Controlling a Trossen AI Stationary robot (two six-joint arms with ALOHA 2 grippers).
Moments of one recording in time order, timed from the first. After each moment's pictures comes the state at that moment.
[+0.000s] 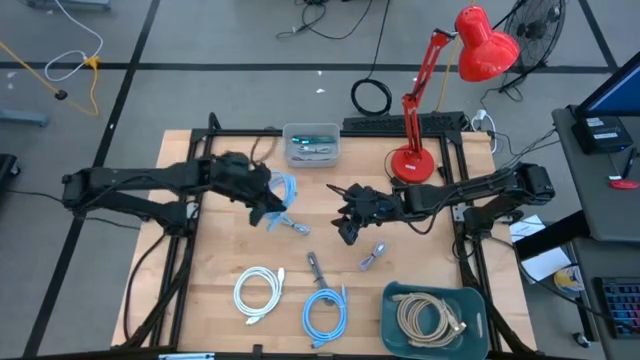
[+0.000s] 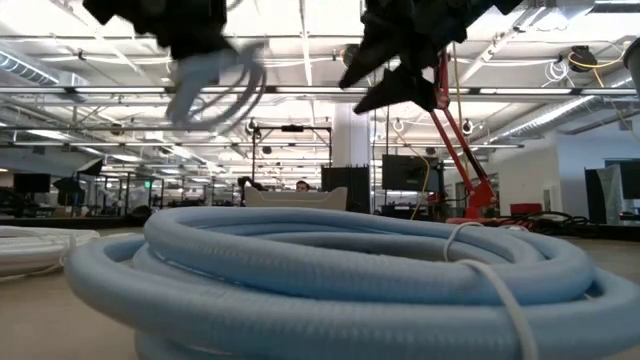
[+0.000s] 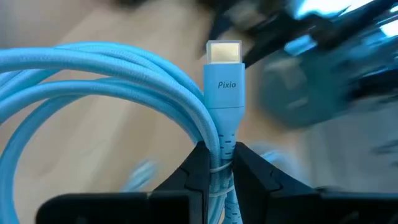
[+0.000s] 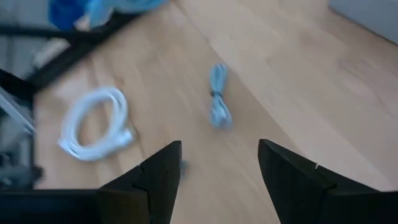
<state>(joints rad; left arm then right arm) 0.17 1.05 0.81 -0.26 0.34 -0.45 0.09 1.48 1.04 -0.22 0.15 0.68</state>
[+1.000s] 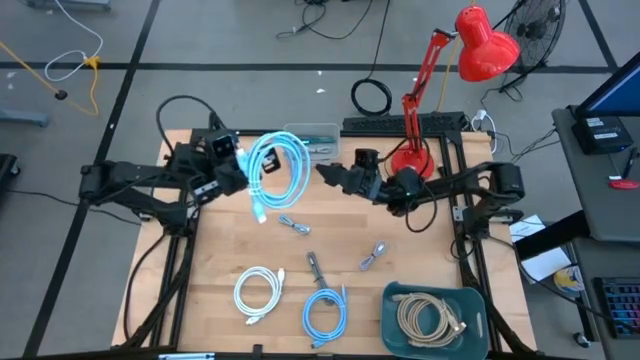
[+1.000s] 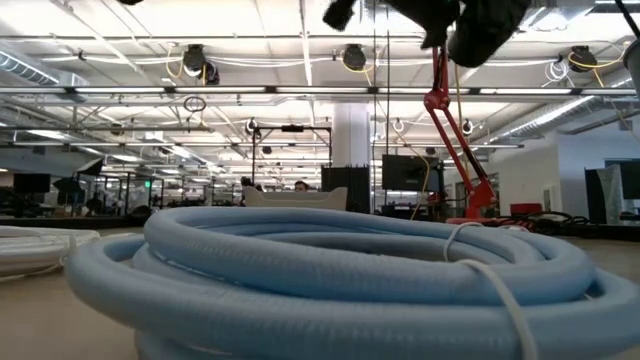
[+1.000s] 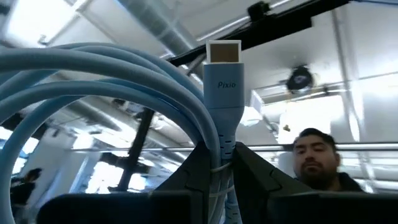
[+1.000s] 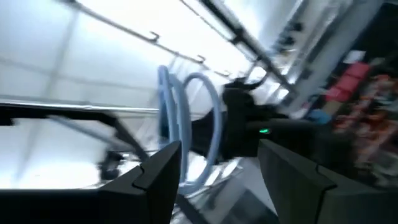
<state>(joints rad) 0.12 1.27 0.91 1.39 0.58 -0.95 -0.05 1.71 0.94 1.52 -0.03 1.10</state>
